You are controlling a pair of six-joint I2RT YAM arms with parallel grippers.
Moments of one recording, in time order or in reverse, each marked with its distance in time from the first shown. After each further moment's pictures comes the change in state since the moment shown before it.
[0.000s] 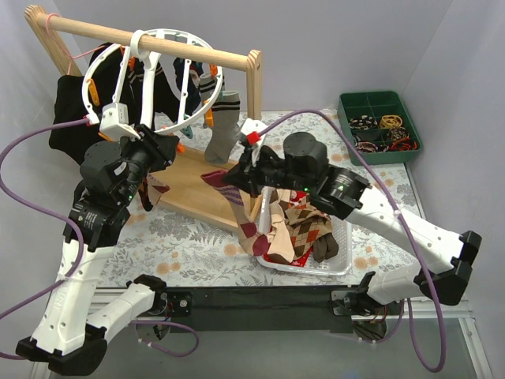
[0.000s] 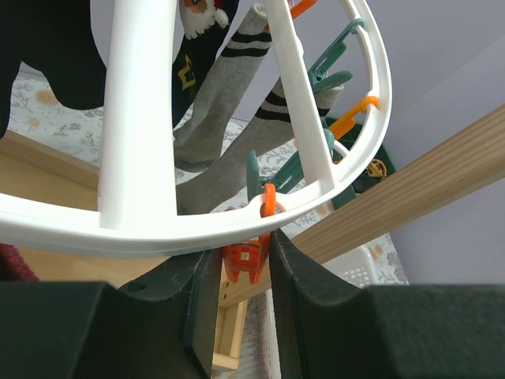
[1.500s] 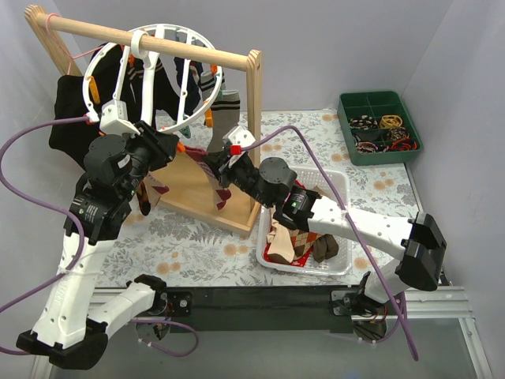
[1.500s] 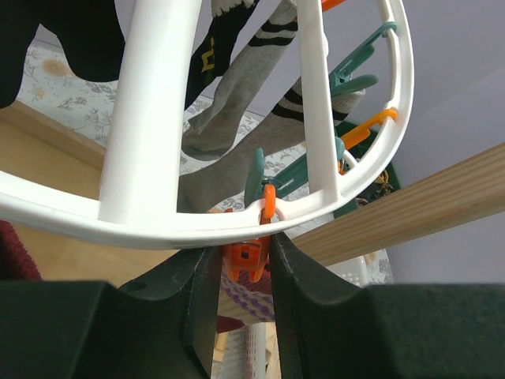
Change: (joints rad) left arm 0.000 0.047 0.050 -0.070 -0.054 -0.083; right arm 0.111 0.189 -0.206 0.747 0.439 -0.074
